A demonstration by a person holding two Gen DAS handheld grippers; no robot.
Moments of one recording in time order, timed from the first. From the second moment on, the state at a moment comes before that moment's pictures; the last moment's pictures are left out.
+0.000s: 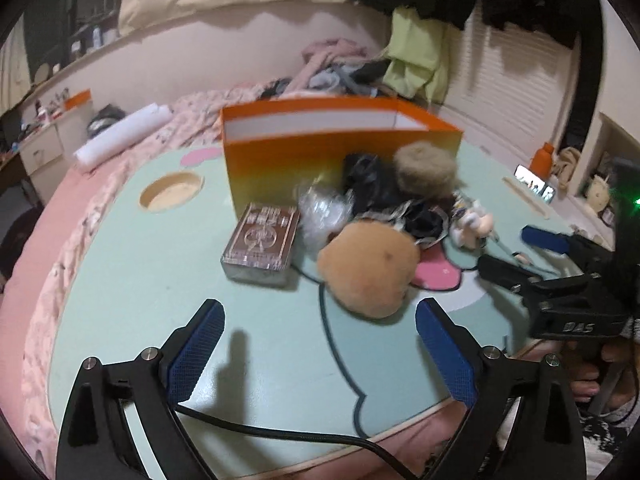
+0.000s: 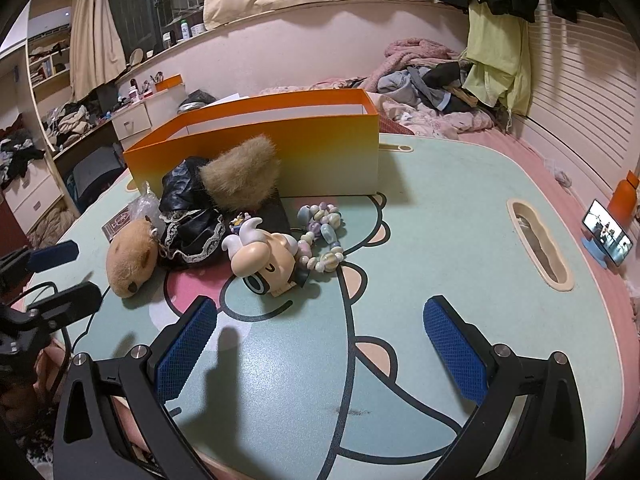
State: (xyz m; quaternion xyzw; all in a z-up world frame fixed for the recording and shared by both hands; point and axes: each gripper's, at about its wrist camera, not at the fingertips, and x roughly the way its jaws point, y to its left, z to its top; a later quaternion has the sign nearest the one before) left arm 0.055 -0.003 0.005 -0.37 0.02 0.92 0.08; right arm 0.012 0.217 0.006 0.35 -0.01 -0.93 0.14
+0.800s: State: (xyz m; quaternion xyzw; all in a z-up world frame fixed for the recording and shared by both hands) left arm 0.047 -0.005 -0.010 -0.38 0.04 0.92 0.07; right arm -0.040 0.192 0.105 0.35 0.00 -0.93 0.14
